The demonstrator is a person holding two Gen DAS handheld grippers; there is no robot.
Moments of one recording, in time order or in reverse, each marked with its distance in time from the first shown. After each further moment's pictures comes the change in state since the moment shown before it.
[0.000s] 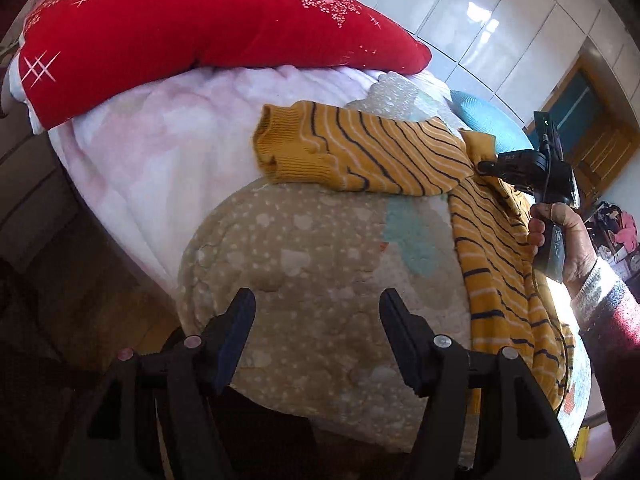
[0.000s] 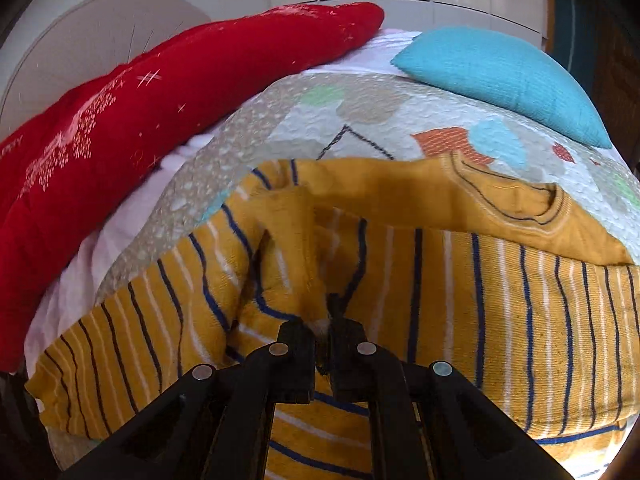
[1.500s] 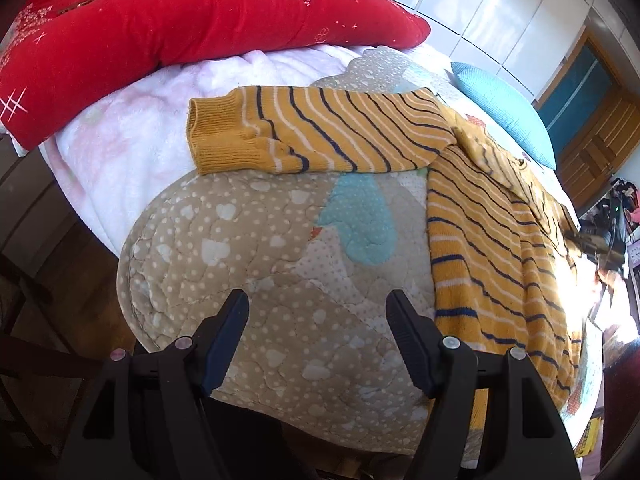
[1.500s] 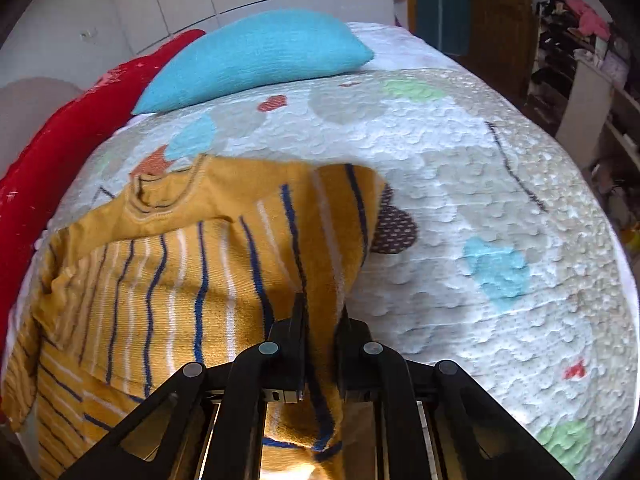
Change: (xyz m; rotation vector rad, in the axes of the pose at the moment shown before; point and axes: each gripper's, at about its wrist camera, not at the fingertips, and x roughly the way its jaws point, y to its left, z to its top) left arm 0.014 -0.061 0.001 0.036 0.077 0.077; right arm -0.092 -0.278 -0.077 0.345 -0.016 -0.276
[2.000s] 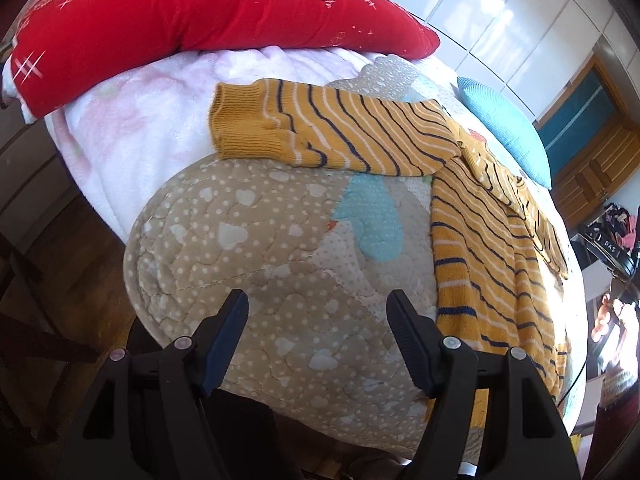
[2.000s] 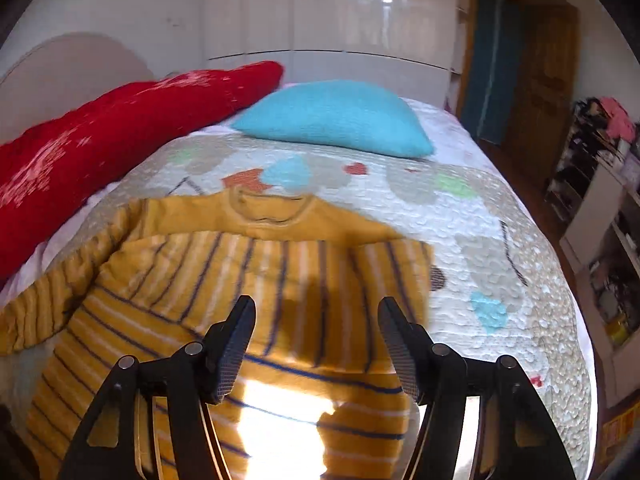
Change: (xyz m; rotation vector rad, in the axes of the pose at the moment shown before) left arm -0.008 0.021 -0.008 -0.082 -0.017 -0.044; right arm -0.111 0.097 -0.038 -0.312 -0.206 0.088
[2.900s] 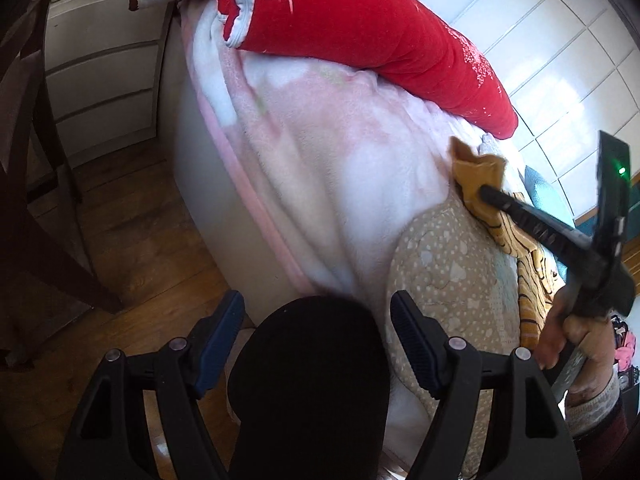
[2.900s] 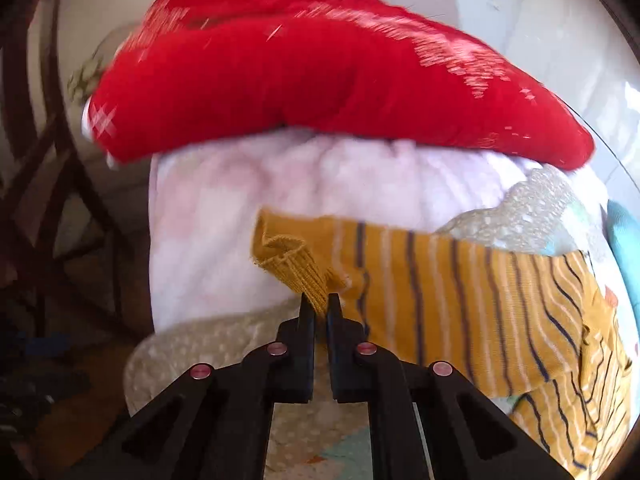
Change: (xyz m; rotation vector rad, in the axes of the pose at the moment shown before) left arm -0.043 0.149 -0.017 -0.326 -0.087 0.061; right arm 0.007 0.434 -0.061 -0.637 0.077 0.519
